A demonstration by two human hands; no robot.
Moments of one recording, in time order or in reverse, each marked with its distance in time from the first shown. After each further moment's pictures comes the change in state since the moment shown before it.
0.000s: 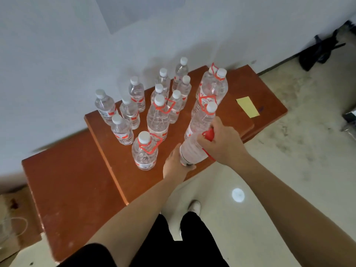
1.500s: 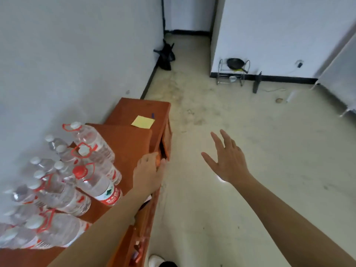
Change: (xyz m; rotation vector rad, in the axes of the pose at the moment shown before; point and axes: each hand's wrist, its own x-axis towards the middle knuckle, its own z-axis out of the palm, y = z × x) left_hand -0.125 0.157 0.090 0.543 -0.200 0.770; right_hand -0.317 0.194 -0.013 -0.203 0.582 0.682
